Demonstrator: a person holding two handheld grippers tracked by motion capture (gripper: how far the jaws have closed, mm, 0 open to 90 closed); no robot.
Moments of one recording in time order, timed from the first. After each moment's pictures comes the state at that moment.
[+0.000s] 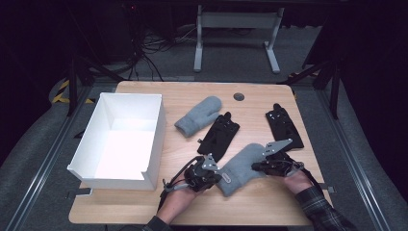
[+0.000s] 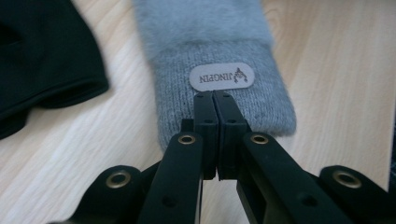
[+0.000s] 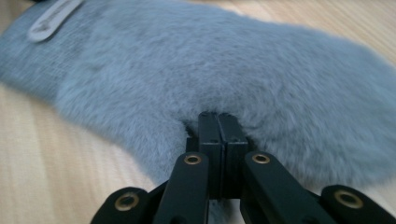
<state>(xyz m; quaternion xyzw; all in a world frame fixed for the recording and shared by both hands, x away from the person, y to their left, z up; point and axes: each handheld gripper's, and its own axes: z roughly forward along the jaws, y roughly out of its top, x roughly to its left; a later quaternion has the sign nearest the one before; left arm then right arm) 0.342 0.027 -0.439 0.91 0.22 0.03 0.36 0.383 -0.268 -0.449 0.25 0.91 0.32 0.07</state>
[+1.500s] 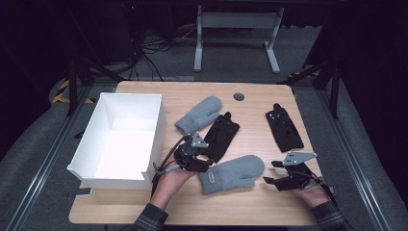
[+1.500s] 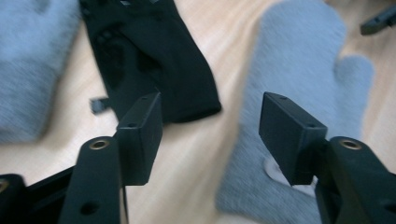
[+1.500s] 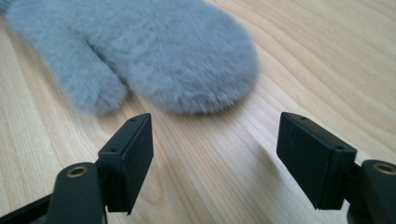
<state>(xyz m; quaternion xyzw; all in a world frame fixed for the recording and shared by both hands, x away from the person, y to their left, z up) 0.384 0.048 -0.407 0.88 0.28 0.10 0.37 0.346 -0.318 -0.456 0.31 0.87 0.37 0.12</state>
